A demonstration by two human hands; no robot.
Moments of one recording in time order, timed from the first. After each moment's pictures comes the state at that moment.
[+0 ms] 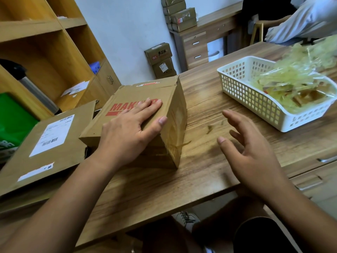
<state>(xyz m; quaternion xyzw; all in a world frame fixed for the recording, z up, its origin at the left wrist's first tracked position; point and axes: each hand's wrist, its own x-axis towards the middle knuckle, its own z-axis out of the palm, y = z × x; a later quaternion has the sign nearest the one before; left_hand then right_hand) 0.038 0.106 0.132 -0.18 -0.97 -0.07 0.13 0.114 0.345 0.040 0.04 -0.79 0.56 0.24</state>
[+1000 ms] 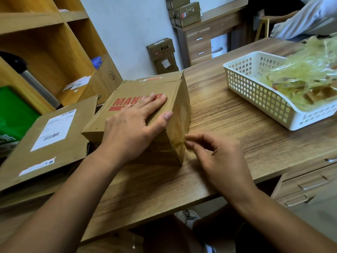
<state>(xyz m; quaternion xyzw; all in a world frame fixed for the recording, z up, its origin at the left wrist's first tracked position) 0.037 0.107 0.131 -0.18 -0.97 -0.07 0.13 0.101 0.290 0.036 0.10 -0.78 0.56 0.27</state>
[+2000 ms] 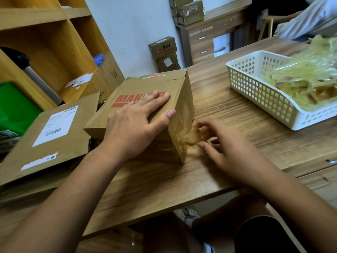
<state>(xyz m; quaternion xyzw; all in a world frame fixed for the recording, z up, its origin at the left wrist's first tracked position) 0.037 0.105 0.128 -0.18 -0.97 -0.08 0.14 0.092 0.324 0.047 0.15 -0.88 0.42 0.14</state>
